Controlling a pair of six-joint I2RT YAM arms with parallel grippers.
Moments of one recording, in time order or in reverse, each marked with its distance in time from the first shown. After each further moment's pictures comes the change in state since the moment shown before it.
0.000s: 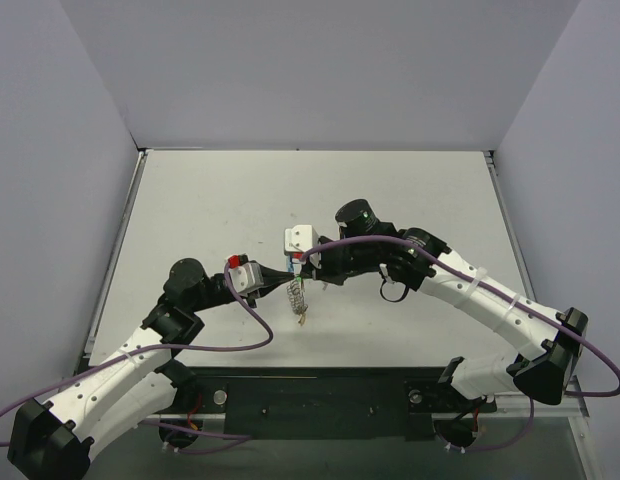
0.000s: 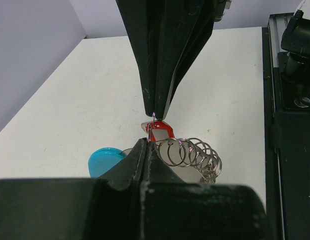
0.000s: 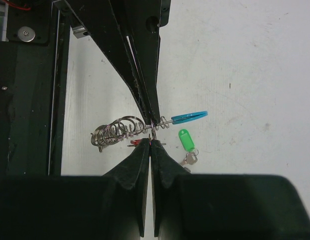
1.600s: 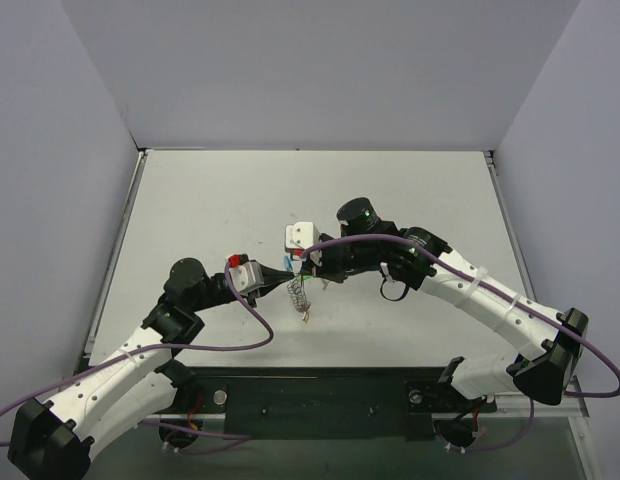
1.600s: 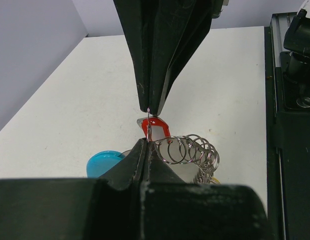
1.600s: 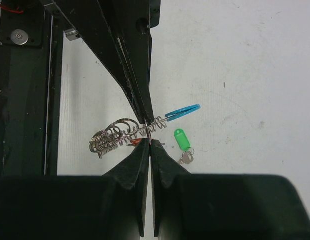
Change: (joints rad) left arm 0.001 0.004 0.000 0.000 -0.007 0.000; right arm -0.011 -0.001 0.000 0.014 0.011 0.005
